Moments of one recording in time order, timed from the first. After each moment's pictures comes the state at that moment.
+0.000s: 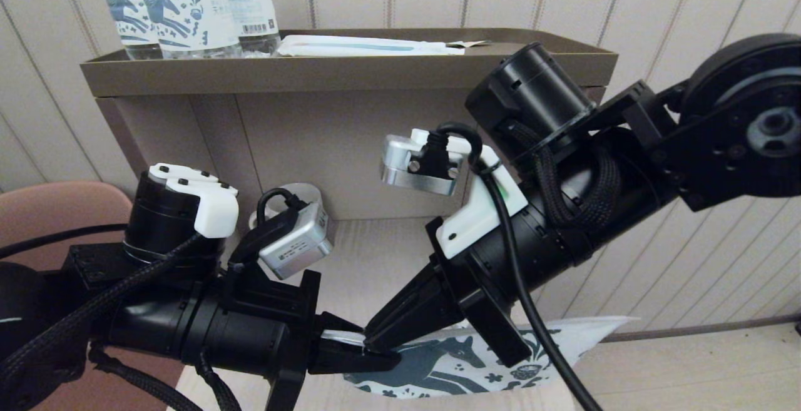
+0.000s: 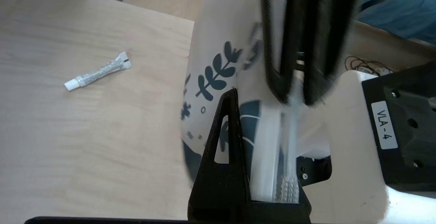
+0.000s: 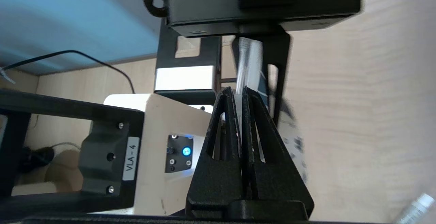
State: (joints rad) left arm -0.69 1.53 -0.78 -0.26 -0.81 0.17; right arm 0.80 1.80 -1.70 0.69 0.76 -0.36
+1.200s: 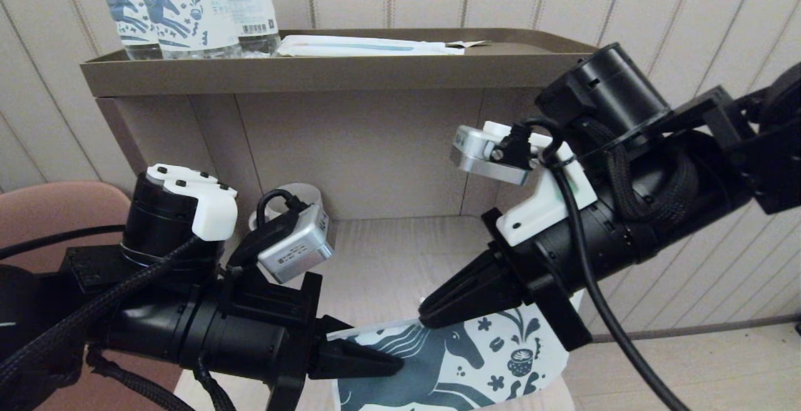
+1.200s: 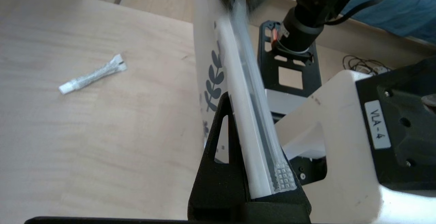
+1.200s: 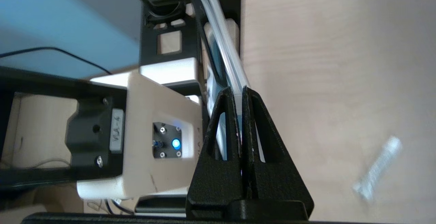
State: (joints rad) left arm -0.69 1.52 -0.78 -0.26 -0.82 0.17; right arm 0.67 1.68 -1.53 0.63 0.77 -0.37
